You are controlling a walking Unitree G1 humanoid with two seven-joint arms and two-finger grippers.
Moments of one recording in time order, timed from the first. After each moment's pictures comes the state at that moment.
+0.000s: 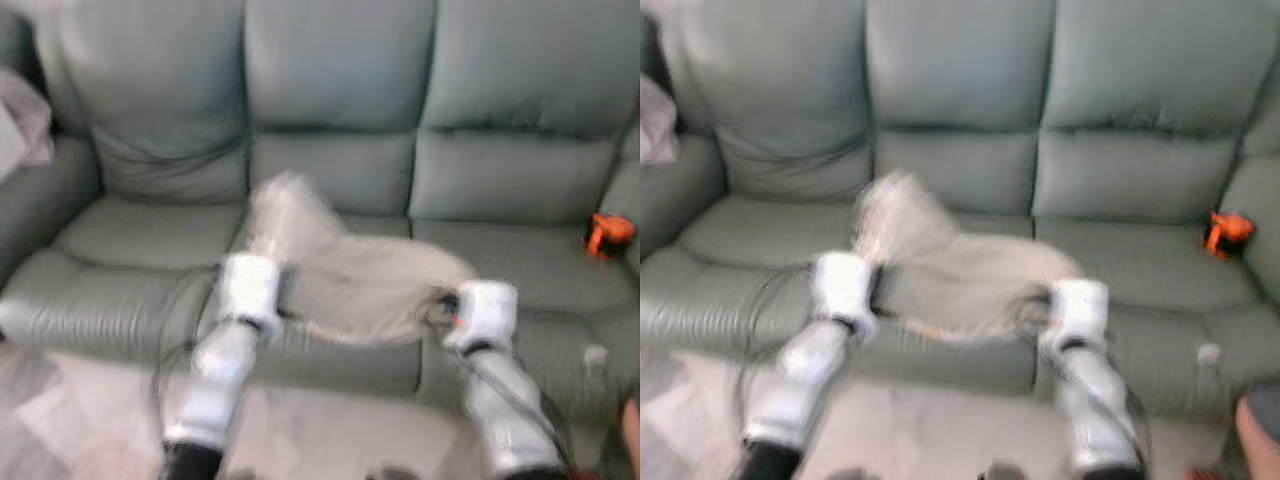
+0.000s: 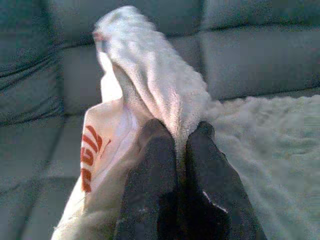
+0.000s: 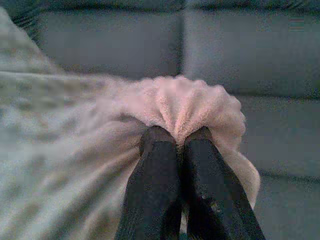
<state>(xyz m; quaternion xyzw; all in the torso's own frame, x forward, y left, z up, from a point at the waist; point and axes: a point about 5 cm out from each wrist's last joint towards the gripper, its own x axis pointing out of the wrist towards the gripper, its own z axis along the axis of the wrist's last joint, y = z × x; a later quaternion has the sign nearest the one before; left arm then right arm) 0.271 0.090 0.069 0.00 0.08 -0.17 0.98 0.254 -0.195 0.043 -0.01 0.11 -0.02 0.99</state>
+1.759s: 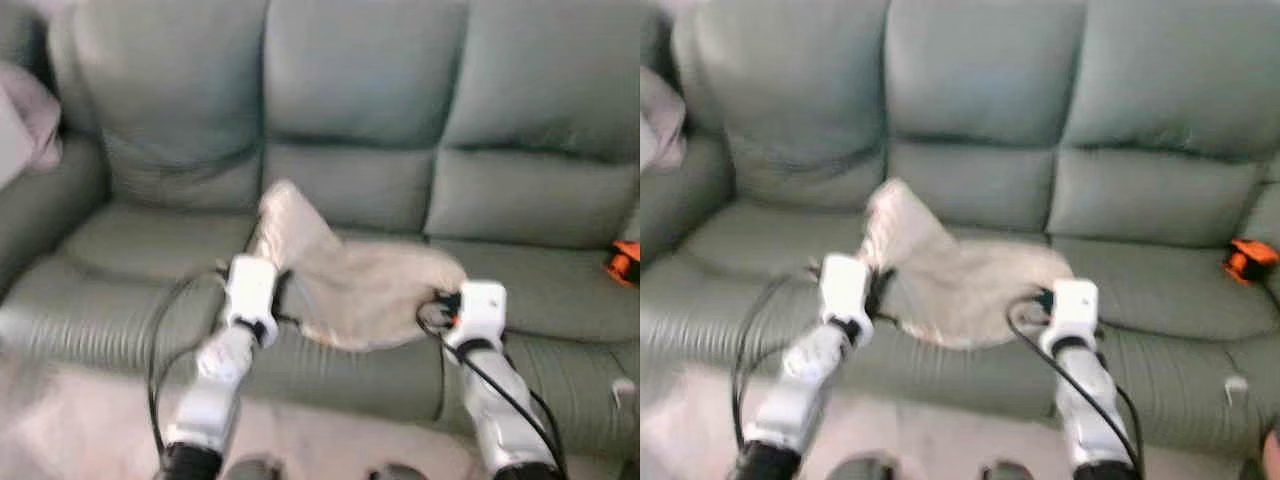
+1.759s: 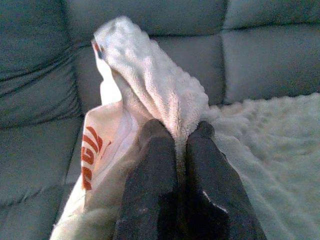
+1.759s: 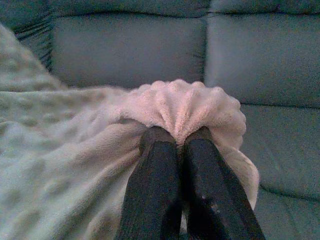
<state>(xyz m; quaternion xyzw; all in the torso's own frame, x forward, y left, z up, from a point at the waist) 0.271 0.096 0.067 0.01 0.08 -0.16 0.98 0.255 -0.185 0.038 0.00 0.12 -0.01 0.99</state>
